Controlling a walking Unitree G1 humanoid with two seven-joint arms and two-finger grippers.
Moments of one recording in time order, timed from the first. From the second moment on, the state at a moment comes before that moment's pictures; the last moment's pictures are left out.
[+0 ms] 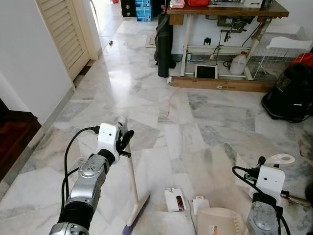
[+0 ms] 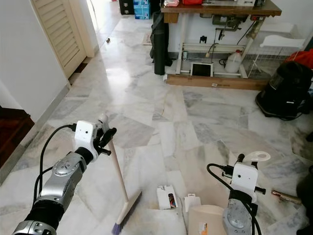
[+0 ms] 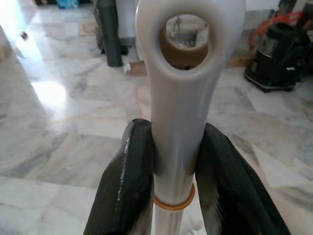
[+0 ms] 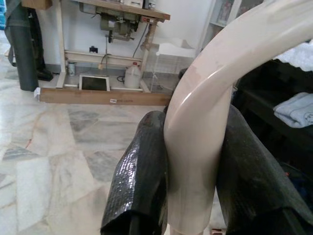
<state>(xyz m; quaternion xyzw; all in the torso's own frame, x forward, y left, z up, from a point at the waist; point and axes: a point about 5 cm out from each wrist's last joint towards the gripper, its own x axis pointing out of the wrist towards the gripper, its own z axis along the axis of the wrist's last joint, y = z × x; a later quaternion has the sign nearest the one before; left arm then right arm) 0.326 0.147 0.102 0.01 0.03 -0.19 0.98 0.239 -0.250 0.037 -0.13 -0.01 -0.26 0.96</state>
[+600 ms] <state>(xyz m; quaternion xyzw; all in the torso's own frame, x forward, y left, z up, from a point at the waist) 0.323 0.143 0.099 -0.01 0.06 -0.22 0.97 0.236 -0.237 0.023 -0.12 0.02 -0.25 0.96</state>
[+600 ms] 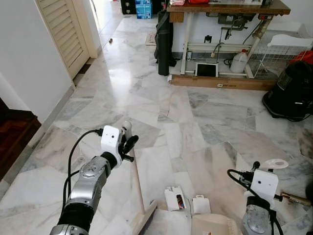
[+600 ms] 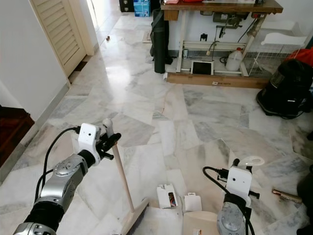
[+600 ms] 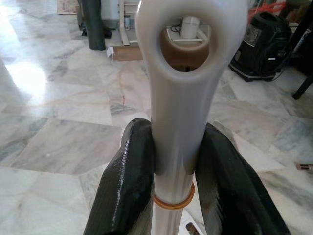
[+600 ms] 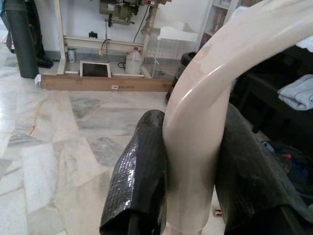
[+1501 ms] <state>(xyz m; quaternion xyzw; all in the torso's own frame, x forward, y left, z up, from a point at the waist) 0.325 0.139 0.105 -0.03 0.05 -0.24 0.97 0.250 -0.228 0.027 -0.10 0.01 -0.24 0.96</state>
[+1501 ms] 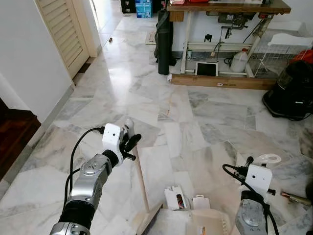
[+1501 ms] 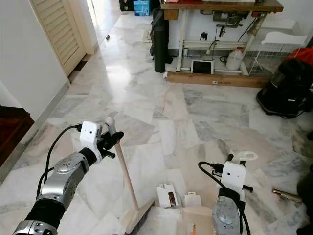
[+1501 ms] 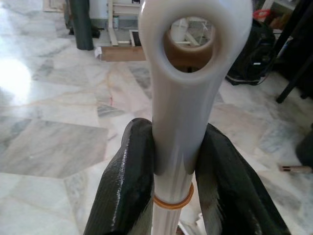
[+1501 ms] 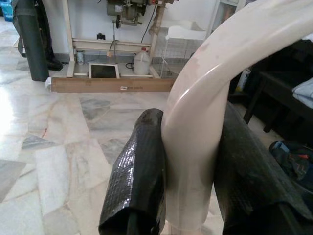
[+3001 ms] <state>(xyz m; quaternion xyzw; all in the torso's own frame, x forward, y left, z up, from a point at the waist) 0.337 0.113 0.145 -0.18 0.02 -0.27 0.95 0.261 -0.229 0.034 -0.04 0.00 -0.25 0.97</state>
